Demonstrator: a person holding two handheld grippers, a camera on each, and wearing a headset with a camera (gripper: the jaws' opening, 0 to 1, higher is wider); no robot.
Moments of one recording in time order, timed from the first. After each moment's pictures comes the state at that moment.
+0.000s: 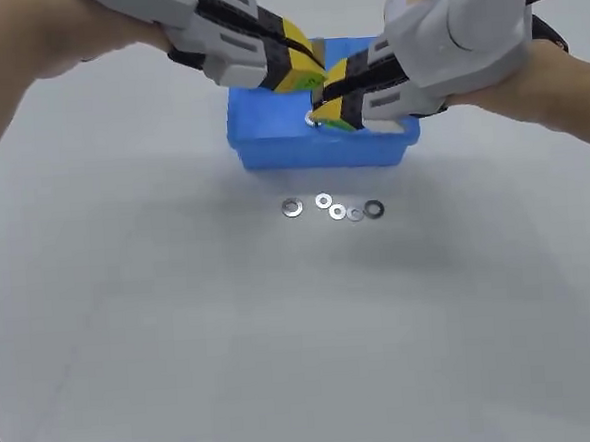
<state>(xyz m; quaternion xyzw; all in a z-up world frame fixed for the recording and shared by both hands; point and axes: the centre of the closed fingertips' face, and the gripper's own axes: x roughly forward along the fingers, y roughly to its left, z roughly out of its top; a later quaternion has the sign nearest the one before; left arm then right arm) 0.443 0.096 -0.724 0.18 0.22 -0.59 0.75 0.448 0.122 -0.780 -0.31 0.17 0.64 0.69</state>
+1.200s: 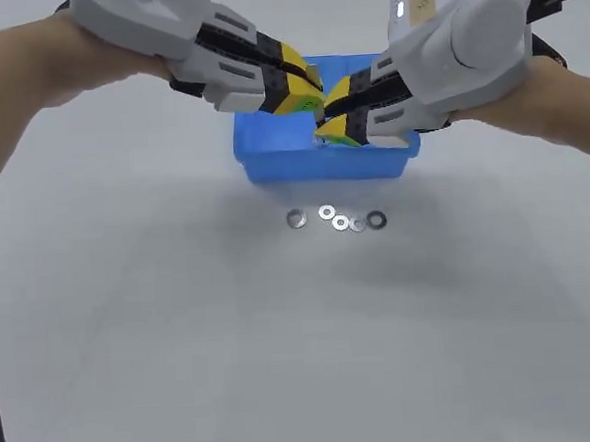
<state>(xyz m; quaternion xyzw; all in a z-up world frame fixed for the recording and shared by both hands) 0.434 0.096 -0.726 0.19 0.22 -0.60 0.75 0.442 0.121 -0.780 -0.31 0.17 0.65 0.68</state>
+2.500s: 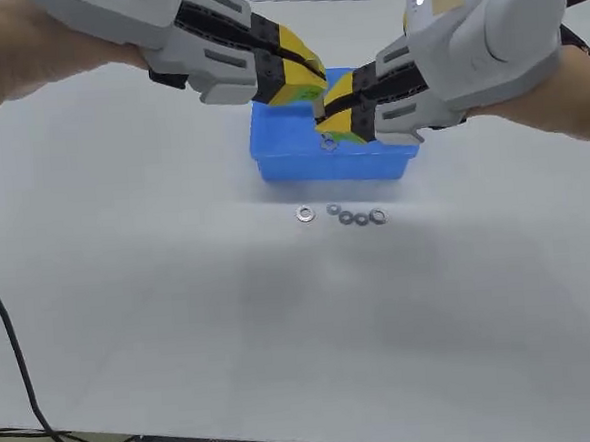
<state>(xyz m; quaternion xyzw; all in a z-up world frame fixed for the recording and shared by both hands) 0.381 0.100 -0.653 0.24 0.17 -0.59 0.75 0.397 0.127 -0.718 -0.32 0.11 0.66 0.67</state>
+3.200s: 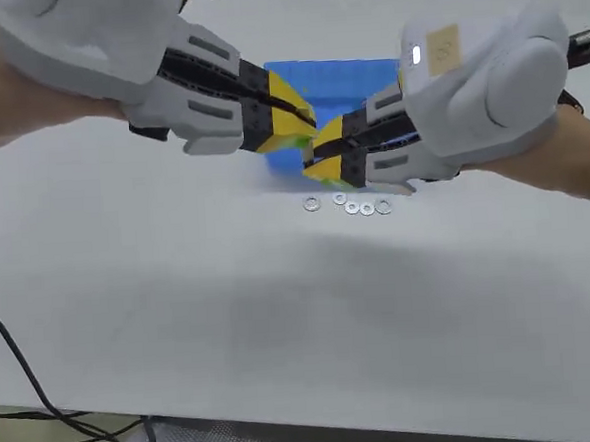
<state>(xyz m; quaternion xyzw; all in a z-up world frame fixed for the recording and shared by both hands) 0.333 0.106 -0.673 0.24 0.19 -0.59 0.75 0.345 0.137 -0.737 -0.29 0.12 0.68 0.66</state>
